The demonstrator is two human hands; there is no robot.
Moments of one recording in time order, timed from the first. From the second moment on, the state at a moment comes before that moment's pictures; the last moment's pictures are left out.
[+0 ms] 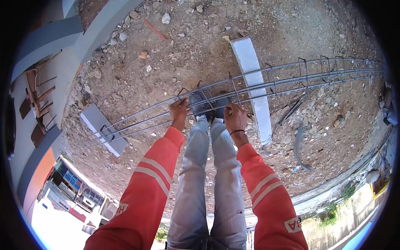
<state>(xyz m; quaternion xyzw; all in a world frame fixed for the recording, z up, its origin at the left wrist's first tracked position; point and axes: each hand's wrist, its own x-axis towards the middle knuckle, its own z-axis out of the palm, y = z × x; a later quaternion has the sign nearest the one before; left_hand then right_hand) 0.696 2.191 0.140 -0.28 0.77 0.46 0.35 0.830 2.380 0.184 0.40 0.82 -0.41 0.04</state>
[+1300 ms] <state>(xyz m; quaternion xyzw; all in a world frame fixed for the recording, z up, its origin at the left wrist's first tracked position) 0.638 2.082 0.133 0.05 0.90 0.23 0.36 0.772 2.247 0.146 0.46 0.84 -0.28 0.03</state>
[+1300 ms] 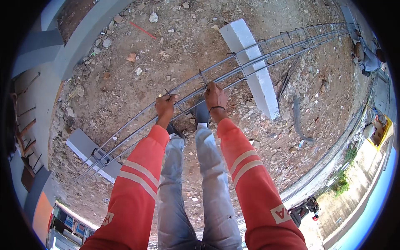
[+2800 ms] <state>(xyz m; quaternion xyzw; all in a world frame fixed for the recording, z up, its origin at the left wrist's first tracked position) 0.513 1.455 0.138 -0.17 0.95 0.25 0.09 0.626 1.716 0.163 0.13 0.81 -0.49 0.29</state>
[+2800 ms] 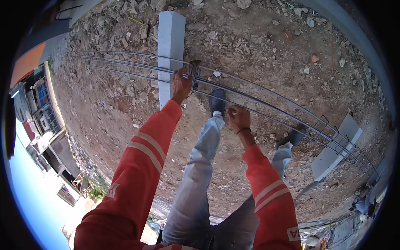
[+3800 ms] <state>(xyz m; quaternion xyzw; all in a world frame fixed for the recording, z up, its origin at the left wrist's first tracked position) 0.513 1.509 0.121 -0.33 0.64 0.57 0.39 0.646 1.780 0.133 0.39 0.85 -0.36 0.05</state>
